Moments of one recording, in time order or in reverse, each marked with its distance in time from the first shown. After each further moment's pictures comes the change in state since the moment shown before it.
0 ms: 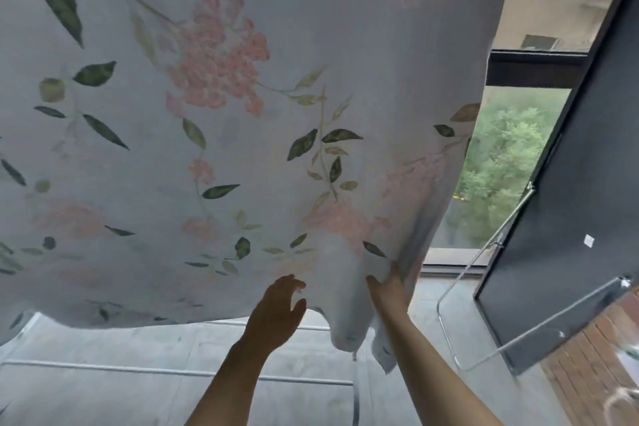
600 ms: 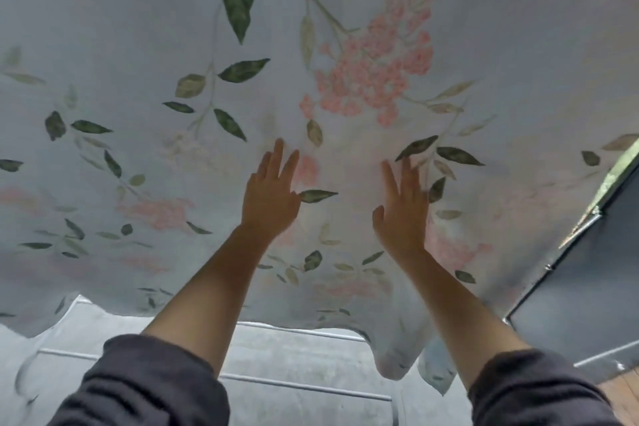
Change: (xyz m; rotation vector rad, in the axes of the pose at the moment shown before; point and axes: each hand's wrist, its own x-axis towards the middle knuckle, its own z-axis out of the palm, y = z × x) left_hand 0.095 -0.100 -0.222 0.409 0.386 0.143; right_hand -0.004 -0.163 0.133 -0.723 0.348 -0.794
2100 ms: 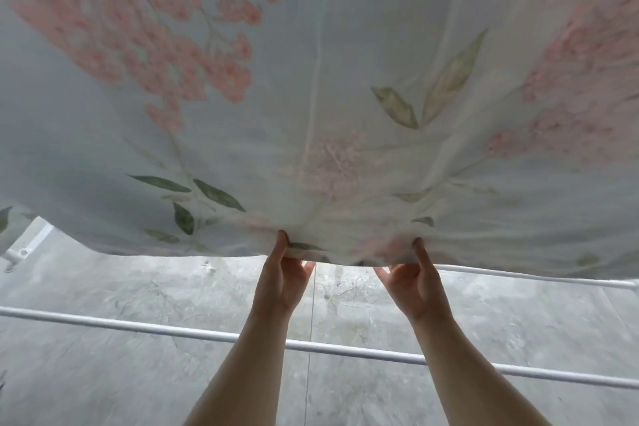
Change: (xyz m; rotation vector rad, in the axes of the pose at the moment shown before) left_hand -0.255 -0.477 0.595 -2.292 -0.057 -0.847; right_hand -0.305 -0.161 0.720 2.322 -0.353 0.894
